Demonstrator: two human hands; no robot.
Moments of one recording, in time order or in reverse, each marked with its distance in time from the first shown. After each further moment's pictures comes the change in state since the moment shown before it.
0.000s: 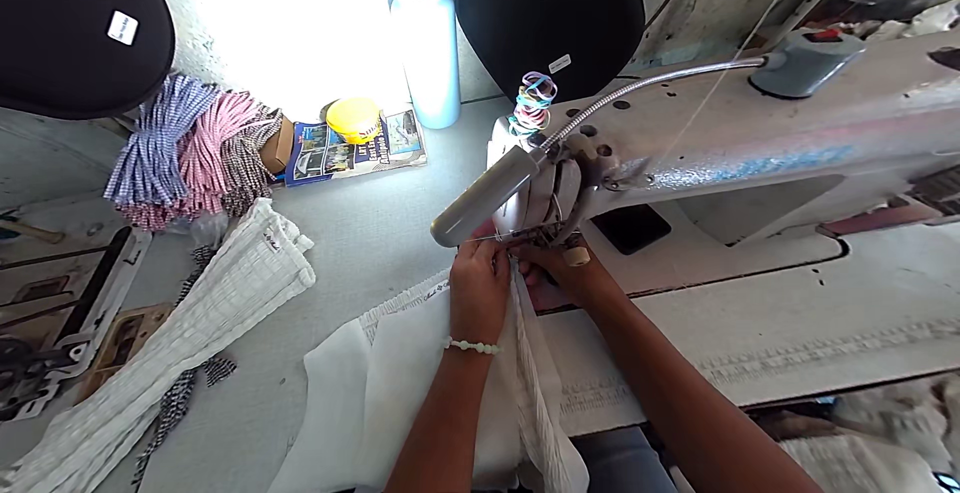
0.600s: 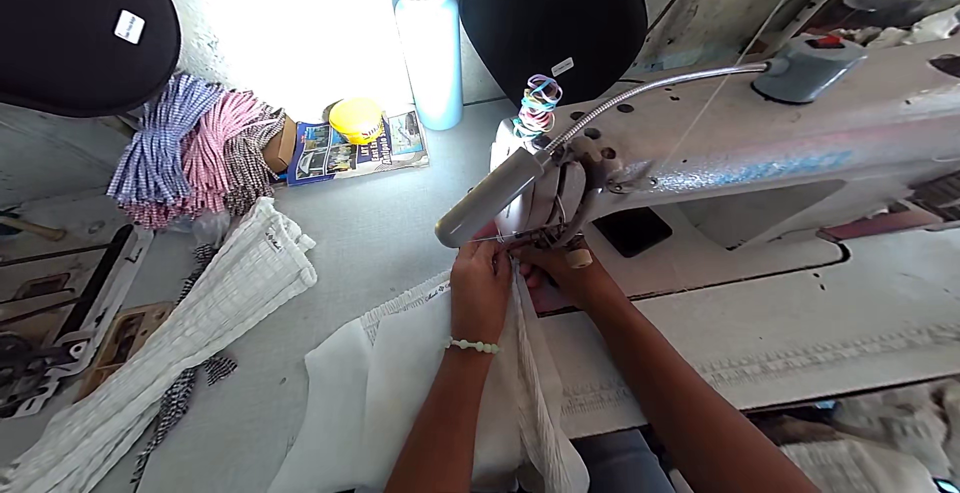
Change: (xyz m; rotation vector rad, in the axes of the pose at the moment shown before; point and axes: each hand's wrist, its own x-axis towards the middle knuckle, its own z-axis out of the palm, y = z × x) left_hand 0.002 0.001 -0.002 -0.024 -0.047 -0.061; right_hand 0.000 0.000 0.001 -0.008 0.005 0.019
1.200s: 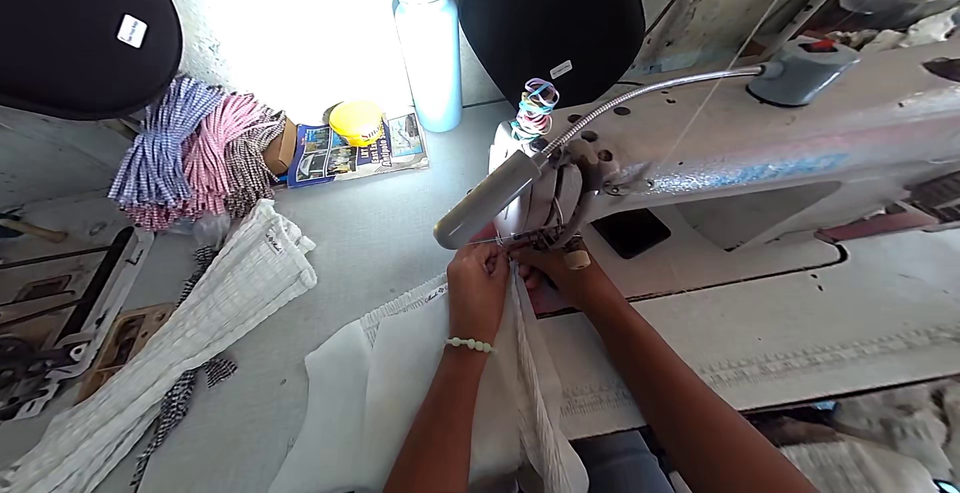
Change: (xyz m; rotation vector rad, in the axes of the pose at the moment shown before) left_hand 0.003 0.002 -0.006 -0.085 -0.067 -0.112; right_hand 0.000 0.001 -0.001 -0.011 -0.007 -0.026
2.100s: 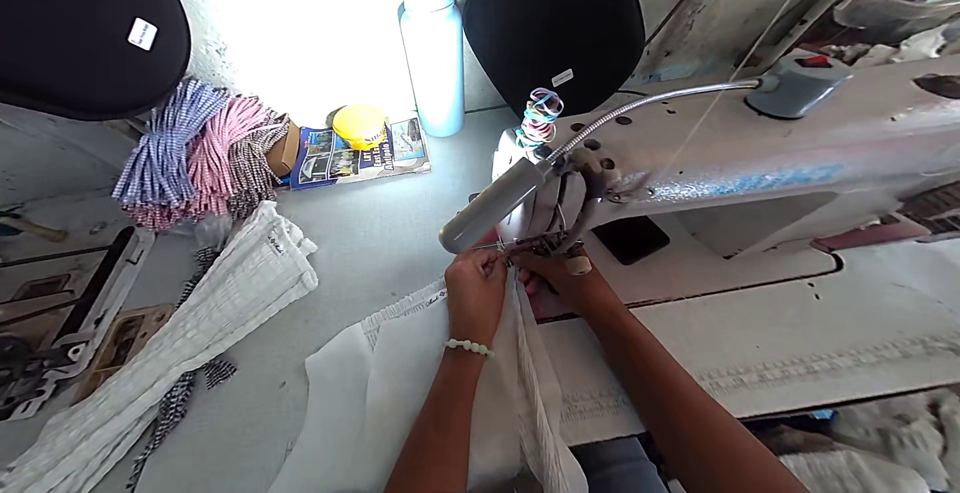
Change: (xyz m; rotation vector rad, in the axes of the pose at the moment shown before) left_hand 0.002 0.003 -0.006 -0.044 -0.051 -0.094; right_hand 0.000 0.000 0.001 0.008 0.003 -0.005
